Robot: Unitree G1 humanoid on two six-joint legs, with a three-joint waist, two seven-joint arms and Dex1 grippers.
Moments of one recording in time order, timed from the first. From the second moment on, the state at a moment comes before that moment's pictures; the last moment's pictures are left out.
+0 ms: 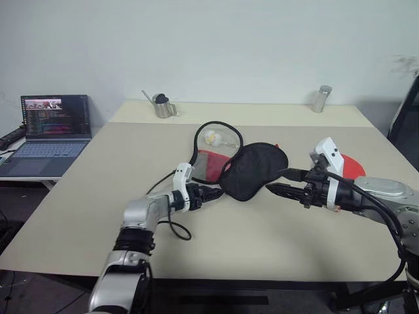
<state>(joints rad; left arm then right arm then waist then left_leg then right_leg) -0.62 0.40 0.04 0.34 -0.38 0.78 -0.85 -0.54 -0.72 -0.16 -0.50 0.86 1.18 0.51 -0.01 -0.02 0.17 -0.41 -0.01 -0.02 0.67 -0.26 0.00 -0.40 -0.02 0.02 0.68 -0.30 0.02</state>
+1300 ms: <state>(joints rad) -0.82 0.68 0.08 0.46 -0.37 0.38 -1.24 -0.68 -0.10 -0.06 0.17 0.38 0.95 0.04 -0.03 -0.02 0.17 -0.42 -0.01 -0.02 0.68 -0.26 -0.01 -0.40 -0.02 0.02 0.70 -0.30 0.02</state>
